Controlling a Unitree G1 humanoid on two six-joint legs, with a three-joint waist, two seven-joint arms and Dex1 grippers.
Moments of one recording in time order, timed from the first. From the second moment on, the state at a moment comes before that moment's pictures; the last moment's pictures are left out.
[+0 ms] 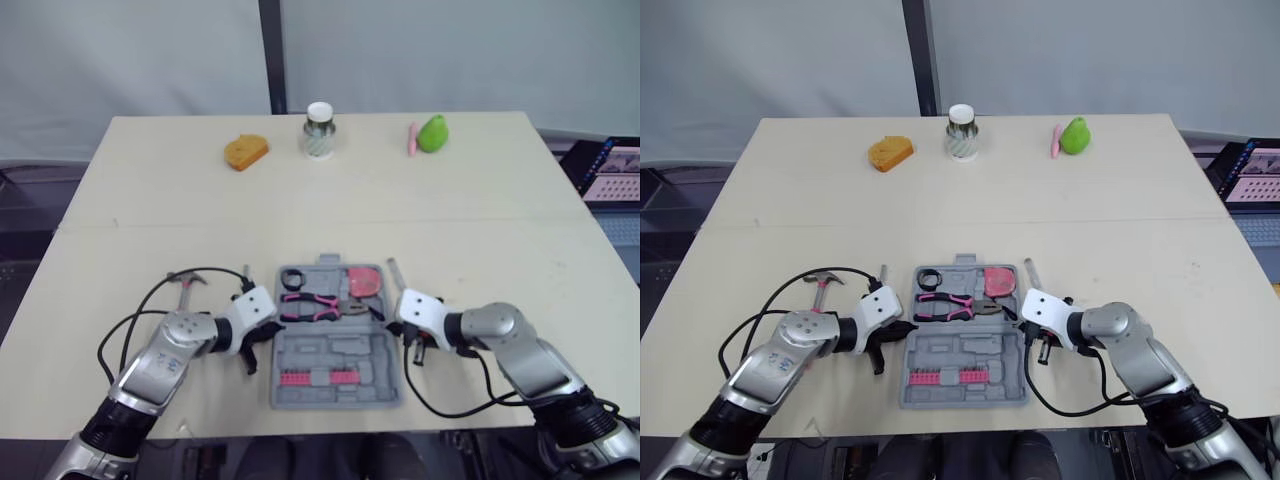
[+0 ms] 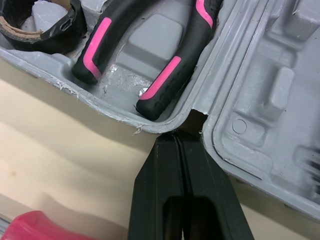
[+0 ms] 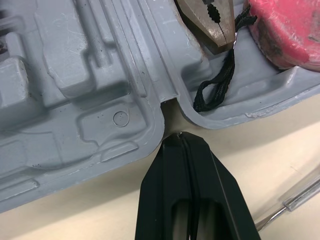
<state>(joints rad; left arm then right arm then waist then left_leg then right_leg) -0.22 0.62 -0.25 -0.21 -0.03 0.62 -0.76 -0.28 -0.69 0.31 -0.14 -0.05 0.46 0.96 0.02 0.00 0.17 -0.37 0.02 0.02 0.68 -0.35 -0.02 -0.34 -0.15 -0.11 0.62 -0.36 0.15</state>
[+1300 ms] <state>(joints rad) -0.28 0.72 -0.05 -0.31 -0.20 0.81 -0.79 -0.25 -0.76 0.18 -0.21 0.05 0.50 0.98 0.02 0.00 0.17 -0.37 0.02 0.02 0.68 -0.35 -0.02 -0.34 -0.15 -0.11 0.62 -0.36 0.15</state>
